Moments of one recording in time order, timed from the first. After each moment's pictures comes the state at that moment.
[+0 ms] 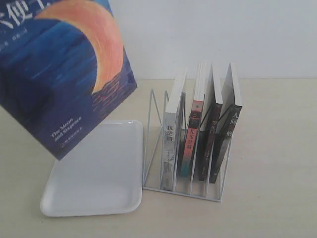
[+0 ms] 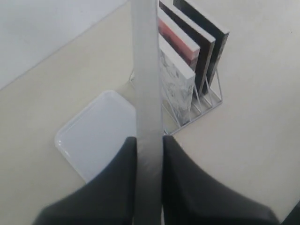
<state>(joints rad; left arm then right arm) -0.88 1.05 -1.46 0.19 1.26 -0.07 0.07 0.00 0.00 0.05 0.35 0.00</state>
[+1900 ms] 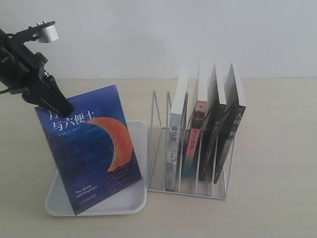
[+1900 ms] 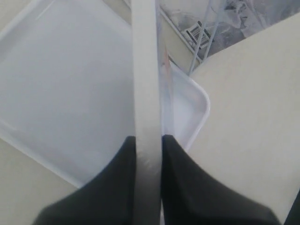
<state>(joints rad) -0.10 1.74 -1.36 -0.58 1.22 0.95 0.07 0.00 0.00 0.05 0.35 0.00</state>
